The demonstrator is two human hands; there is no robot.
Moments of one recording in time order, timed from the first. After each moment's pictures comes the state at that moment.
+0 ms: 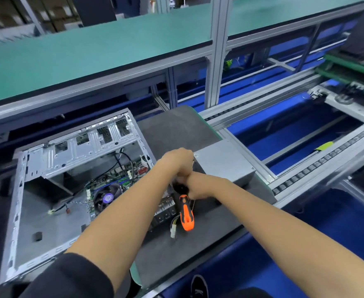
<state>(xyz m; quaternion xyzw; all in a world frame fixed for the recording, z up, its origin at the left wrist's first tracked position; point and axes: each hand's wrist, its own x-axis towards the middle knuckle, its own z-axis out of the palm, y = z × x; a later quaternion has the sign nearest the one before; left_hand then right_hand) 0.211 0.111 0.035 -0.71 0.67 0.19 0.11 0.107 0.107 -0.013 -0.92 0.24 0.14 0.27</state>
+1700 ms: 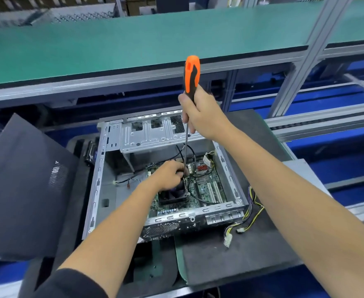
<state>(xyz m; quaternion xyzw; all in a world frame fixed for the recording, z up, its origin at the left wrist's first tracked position) 0.399 0.233 -0.030 -0.78 0.53 0.29 -0.19 0.301 0.121 0.115 -0.84 0.16 -0.28 0.43</state>
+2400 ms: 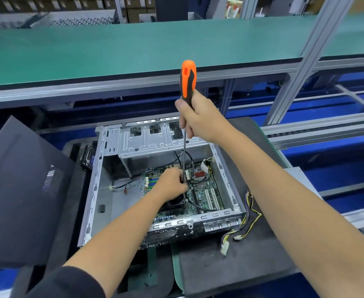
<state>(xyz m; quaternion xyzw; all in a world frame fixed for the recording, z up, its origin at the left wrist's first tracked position) 0.380 0.227 -0.041 -0.81 0.48 0.24 -0.23 0.302 0.121 0.129 -0.86 0.16 -0.23 0.43</state>
